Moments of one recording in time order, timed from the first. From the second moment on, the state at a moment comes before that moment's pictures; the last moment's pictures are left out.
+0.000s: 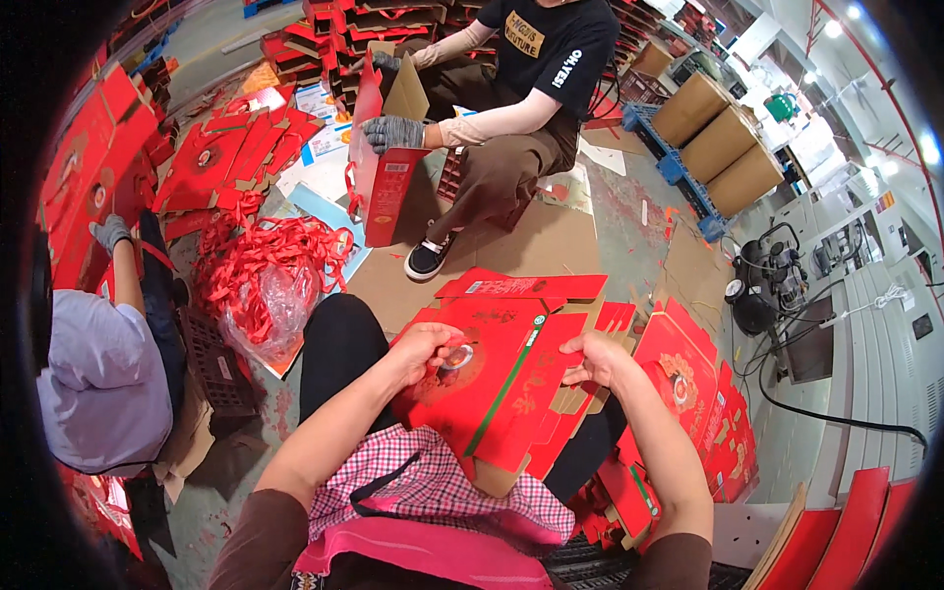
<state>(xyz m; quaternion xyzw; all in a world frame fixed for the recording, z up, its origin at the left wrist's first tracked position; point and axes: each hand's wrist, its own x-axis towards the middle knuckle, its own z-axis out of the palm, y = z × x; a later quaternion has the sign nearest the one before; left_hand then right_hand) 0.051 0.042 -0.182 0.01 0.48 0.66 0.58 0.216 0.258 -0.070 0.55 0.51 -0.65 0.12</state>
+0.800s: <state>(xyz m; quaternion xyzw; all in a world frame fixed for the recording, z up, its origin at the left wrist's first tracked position) 0.050 0.073 -0.189 0.06 0.58 0.59 0.56 0.229 0.235 -0.143 0.31 0.17 -0.90 -0.26</state>
